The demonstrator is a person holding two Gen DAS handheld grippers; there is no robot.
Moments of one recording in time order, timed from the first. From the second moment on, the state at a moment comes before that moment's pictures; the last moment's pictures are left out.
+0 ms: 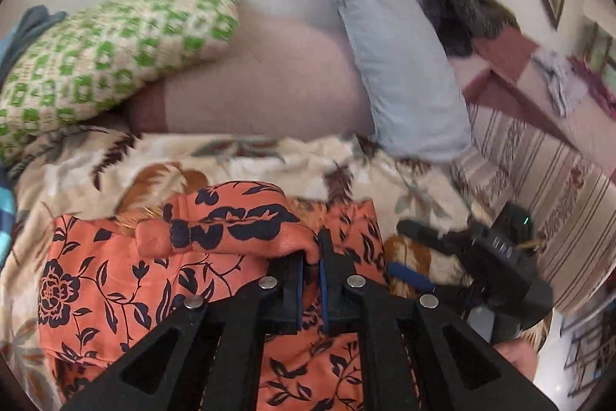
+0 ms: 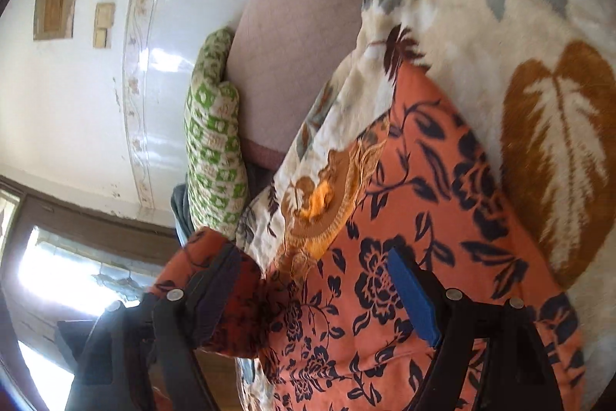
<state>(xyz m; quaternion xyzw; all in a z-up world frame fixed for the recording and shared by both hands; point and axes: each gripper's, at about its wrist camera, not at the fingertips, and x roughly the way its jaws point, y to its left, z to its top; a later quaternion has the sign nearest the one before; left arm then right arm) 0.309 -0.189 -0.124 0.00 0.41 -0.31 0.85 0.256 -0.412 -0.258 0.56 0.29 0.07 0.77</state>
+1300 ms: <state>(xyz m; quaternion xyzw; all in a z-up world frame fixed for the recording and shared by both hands) 0.316 0.012 -0.216 0.05 0.47 -0.01 0.88 0.276 -0.343 -0.254 0.43 0.33 -0.03 0.84</state>
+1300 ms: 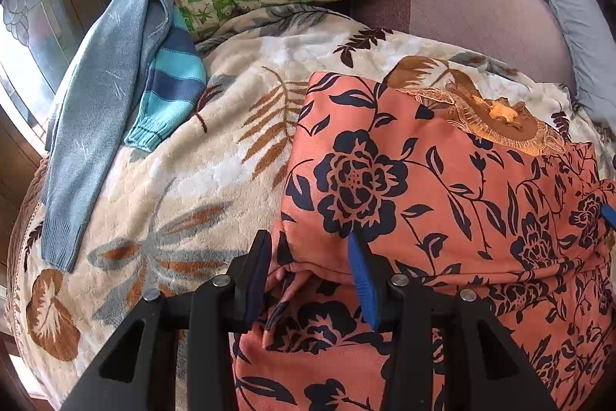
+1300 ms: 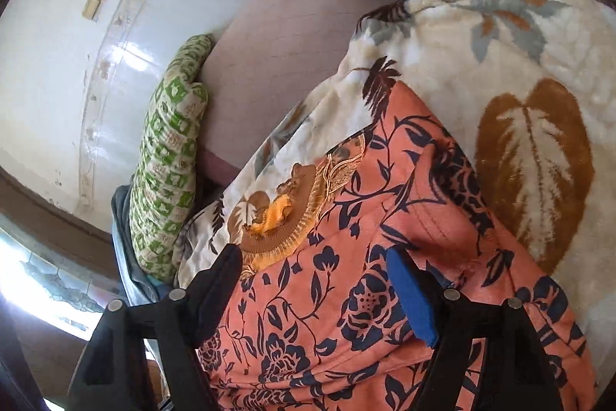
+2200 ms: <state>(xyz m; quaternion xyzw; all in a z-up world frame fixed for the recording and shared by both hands) 0.408 0.009 -0.244 0.03 0.50 0.04 0.86 0.264 -0.432 -0.259 0.50 0.34 -0.03 0.80</state>
